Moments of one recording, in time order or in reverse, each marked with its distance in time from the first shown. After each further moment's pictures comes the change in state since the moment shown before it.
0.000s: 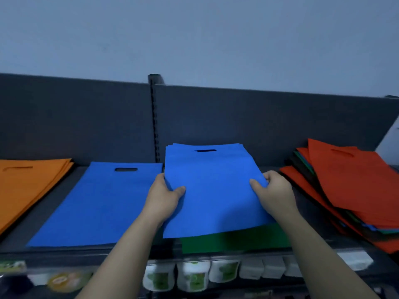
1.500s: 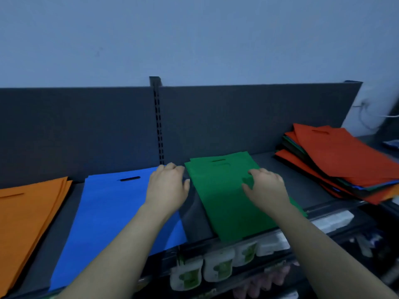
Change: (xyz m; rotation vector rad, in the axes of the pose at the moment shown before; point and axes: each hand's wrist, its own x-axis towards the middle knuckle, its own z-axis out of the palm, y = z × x) left_hand 0.041 -0.003 -0.072 1.013 -0.002 0.672; right_hand -0.051 -0.073 0.048 -0.655 -0.032 -0.022
